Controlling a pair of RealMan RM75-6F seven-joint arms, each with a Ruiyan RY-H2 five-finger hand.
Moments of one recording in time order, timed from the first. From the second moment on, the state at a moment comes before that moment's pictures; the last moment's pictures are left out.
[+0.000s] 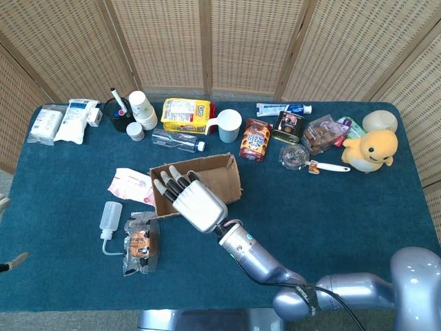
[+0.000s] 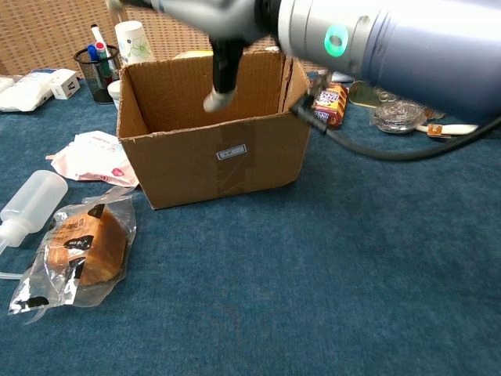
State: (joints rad) left arm 0.00 -0.92 0.01 -1.69 1.58 1.58 -0.22; right arm 0.98 -1.60 0.38 -1.86 -1.10 1.01 -1.21
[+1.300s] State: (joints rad) left arm -0.04 -0.95 0.02 -1.71 1.59 1.48 -0.15; right arm 0.37 -1.19 0.11 -1.41 -1.53 1.51 0.11
